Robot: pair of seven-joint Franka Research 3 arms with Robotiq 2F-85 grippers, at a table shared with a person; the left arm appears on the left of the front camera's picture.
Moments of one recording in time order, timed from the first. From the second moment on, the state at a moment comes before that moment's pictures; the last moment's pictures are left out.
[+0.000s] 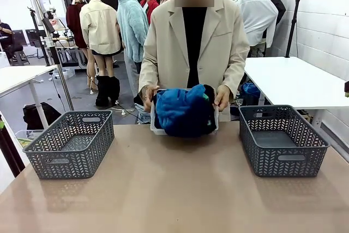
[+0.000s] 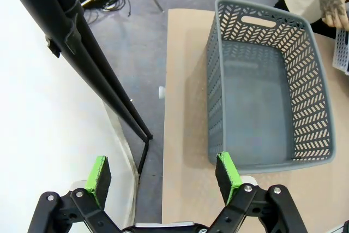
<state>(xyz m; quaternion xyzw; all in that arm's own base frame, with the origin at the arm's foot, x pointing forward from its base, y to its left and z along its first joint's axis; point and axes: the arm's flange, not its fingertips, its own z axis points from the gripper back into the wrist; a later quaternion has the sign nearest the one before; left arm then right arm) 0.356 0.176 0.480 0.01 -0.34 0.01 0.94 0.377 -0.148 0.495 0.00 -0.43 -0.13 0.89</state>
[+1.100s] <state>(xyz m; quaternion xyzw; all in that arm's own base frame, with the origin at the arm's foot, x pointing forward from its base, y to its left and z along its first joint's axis) 0.356 0.176 0.480 0.01 -0.34 0.01 0.94 0.377 -0.148 0.495 0.00 -0.43 -0.13 0.89</state>
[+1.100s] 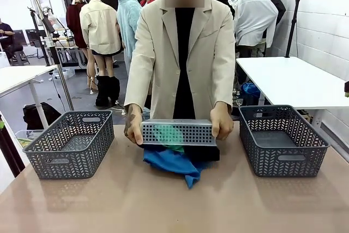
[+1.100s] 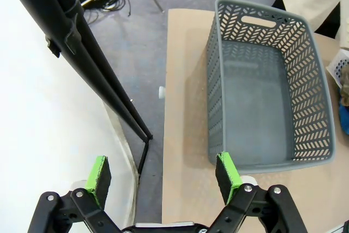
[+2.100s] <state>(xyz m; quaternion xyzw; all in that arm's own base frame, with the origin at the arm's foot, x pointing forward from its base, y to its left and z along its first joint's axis) 0.356 0.176 0.480 0.01 -0.34 0.01 0.94 0.377 -0.148 0.495 0.00 -0.43 -0.13 0.89</state>
